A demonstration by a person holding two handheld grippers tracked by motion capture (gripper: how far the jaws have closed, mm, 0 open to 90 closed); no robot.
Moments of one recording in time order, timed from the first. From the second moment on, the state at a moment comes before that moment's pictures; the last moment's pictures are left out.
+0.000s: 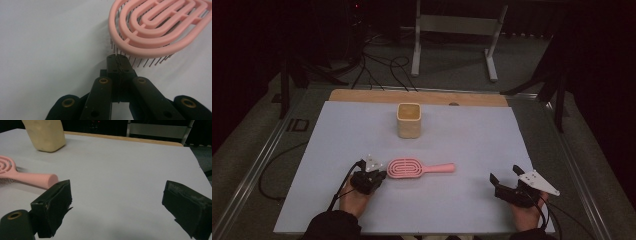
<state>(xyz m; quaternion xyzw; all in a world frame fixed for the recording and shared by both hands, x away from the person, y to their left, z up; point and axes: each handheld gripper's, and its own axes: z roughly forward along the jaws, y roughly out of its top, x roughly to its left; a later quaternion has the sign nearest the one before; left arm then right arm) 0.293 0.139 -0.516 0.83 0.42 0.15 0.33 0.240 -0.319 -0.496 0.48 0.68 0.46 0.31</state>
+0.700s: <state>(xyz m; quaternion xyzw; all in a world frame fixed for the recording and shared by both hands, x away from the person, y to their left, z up) 0.355 0.035 -0.509 0.86 0.37 0.16 0.31 0.240 -0.324 -0.495 0.48 0.67 0.46 0.31</state>
